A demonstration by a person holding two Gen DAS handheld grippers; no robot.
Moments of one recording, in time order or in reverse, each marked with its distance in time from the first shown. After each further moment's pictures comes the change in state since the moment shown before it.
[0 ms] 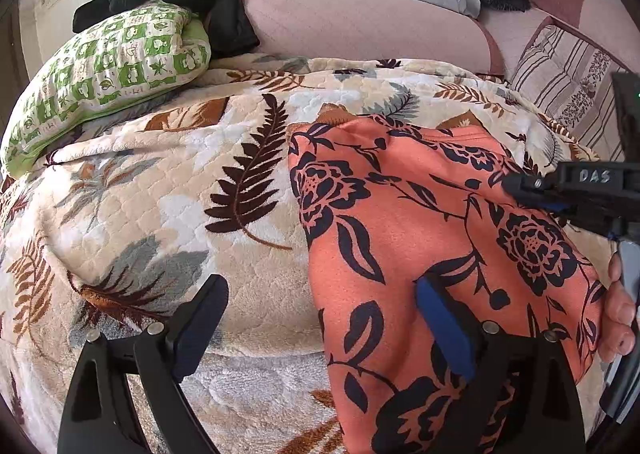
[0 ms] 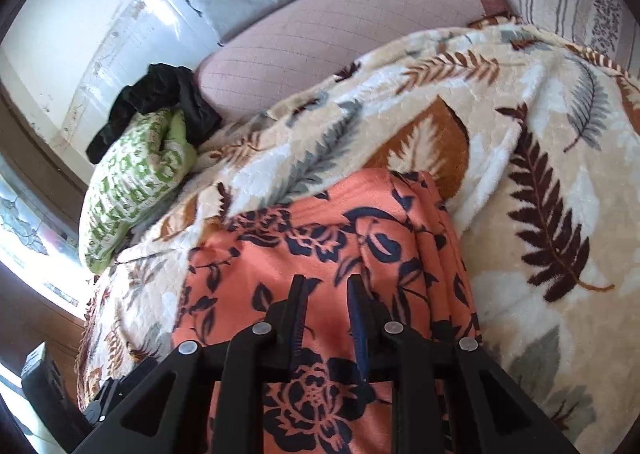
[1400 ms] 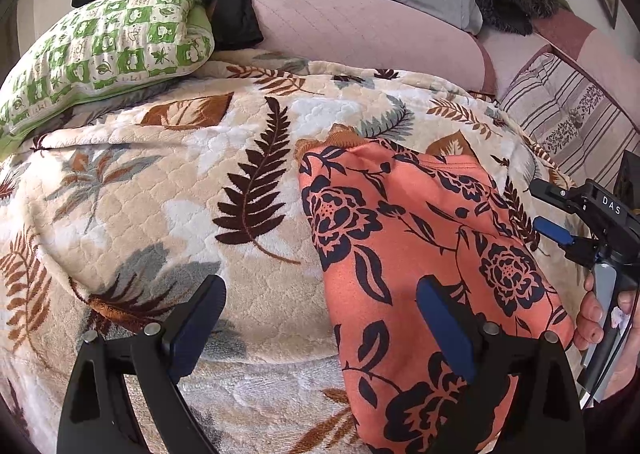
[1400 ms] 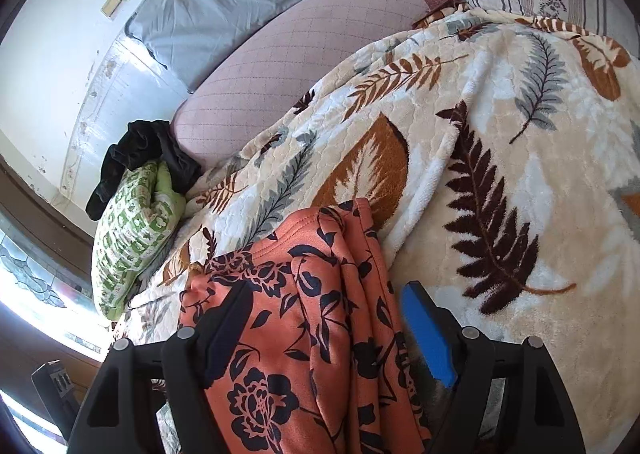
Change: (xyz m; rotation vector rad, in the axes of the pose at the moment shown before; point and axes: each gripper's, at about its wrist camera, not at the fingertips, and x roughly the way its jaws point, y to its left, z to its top) left arm -0.016 0.032 0.025 -0.067 0.045 -0.116; right arm -0.034 -0.054 0.012 0.147 -0.100 0.070
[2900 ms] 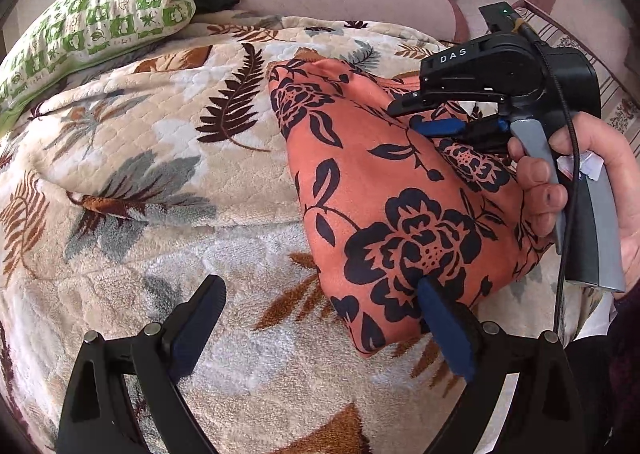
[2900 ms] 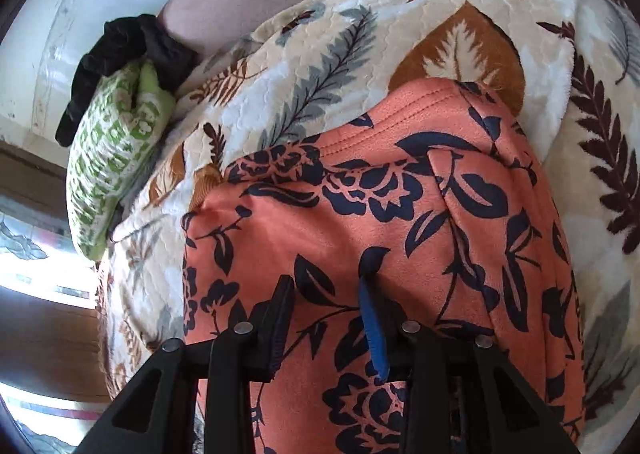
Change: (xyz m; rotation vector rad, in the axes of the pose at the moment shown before) left arm -0.029 -0.018 -0.068 0.057 0.112 -0.039; right arm 0.091 0.070 -0.021 -0.022 0.371 -0.067
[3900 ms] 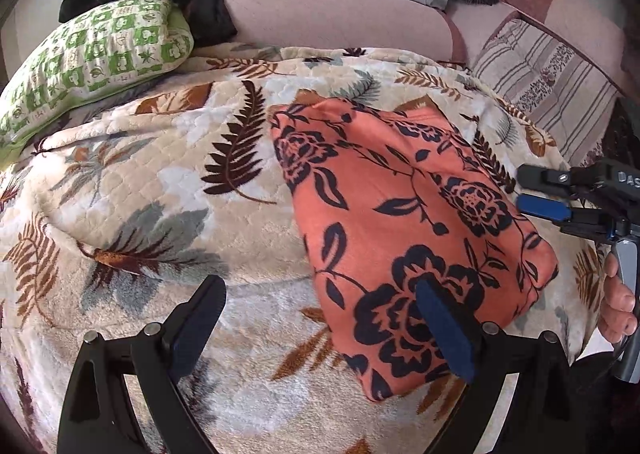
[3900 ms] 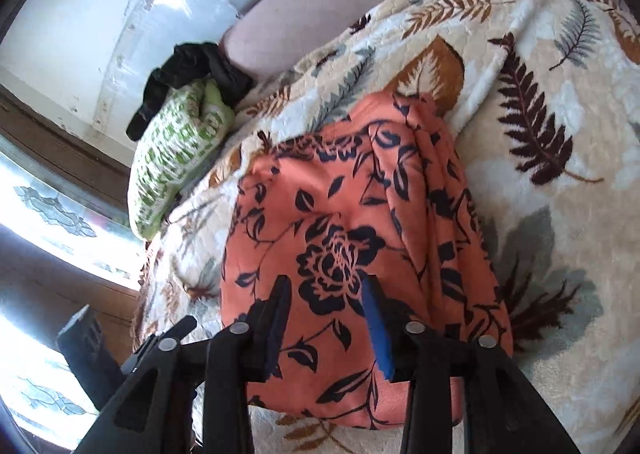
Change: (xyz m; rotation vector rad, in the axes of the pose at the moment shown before) left arm -0.004 0.006 0.026 0.024 -0.084 0.028; right arm -0.100 -0.050 -0.071 -0.078 -0.146 0.188
